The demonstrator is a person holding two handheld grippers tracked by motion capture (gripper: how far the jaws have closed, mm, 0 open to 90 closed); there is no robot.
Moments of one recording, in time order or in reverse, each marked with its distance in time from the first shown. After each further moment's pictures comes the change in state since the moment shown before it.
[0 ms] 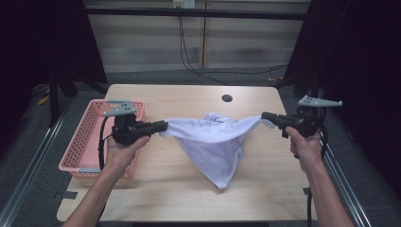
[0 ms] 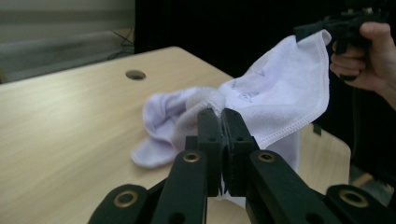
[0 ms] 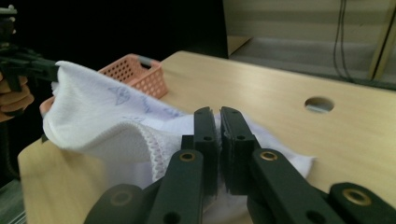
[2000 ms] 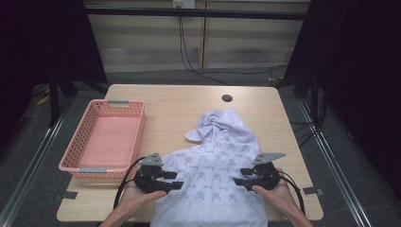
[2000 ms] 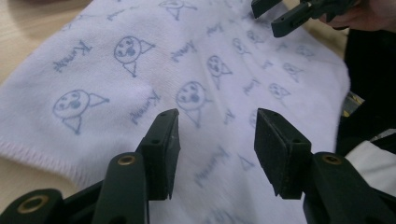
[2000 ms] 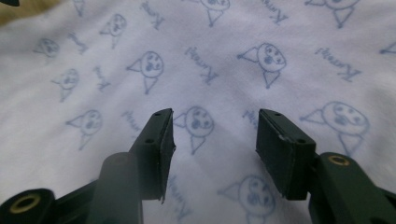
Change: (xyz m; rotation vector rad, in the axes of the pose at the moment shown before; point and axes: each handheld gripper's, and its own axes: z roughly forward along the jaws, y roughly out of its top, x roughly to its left) left arm -0.035 -0.138 0.055 0.390 -0.086 0.001; right arm 0.052 -0.157 0.062 0.423 0.024 -0.102
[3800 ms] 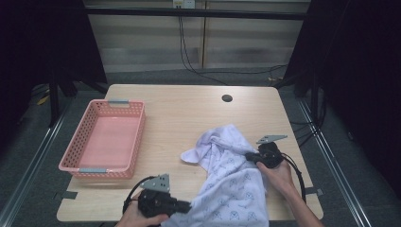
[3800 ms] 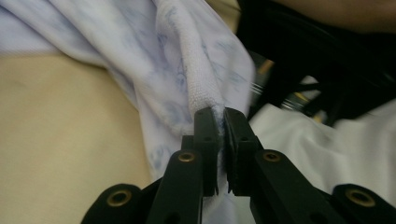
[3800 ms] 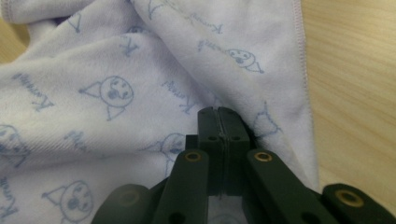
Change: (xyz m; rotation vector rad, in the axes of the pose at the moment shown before) left arm -0.064 -0.018 -0.015 0.013 -0.287 0.136; right arm -0.065 0.019 0.009 0.021 -0.194 0.093
